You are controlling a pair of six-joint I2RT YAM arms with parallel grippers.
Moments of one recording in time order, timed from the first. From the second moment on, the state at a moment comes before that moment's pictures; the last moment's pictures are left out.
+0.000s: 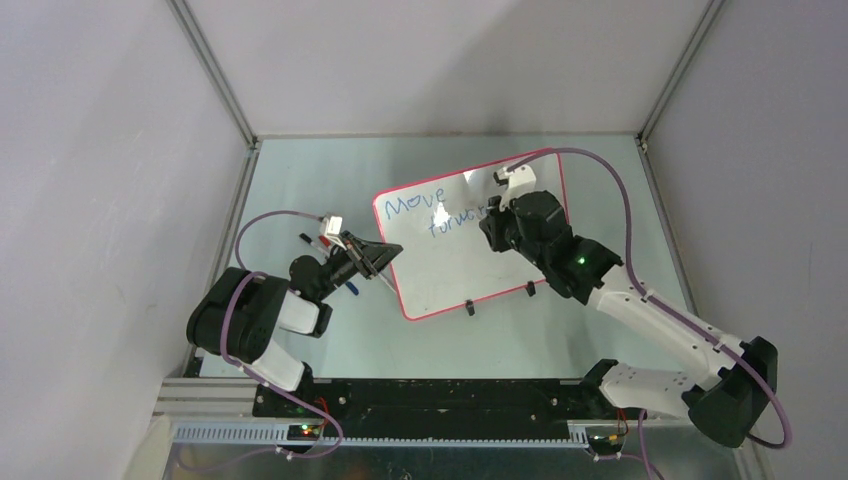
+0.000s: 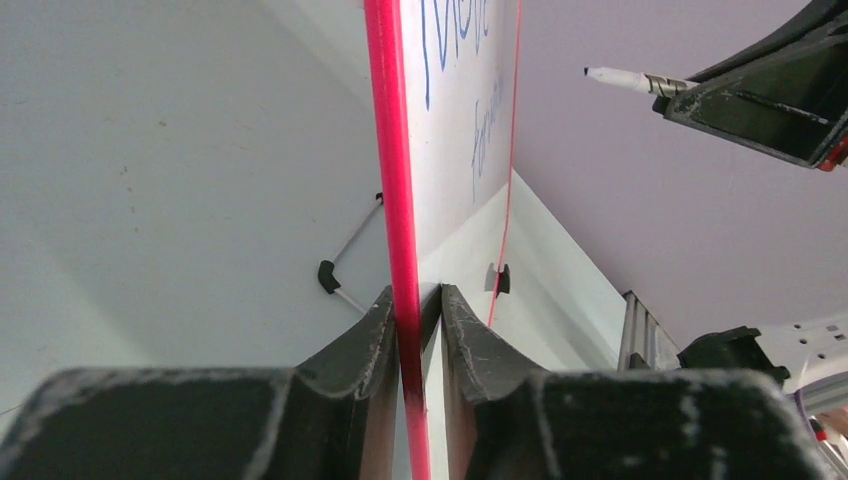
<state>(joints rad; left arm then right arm) -0.24 1.57 0.21 1.50 0.62 -0.78 0.74 1.14 1.05 -0.31 0.22 0.23</state>
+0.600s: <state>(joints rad) -0.25 1.56 0.19 1.50 0.57 -0.73 0.77 1.11 0.99 -0.26 0.25 0.20</state>
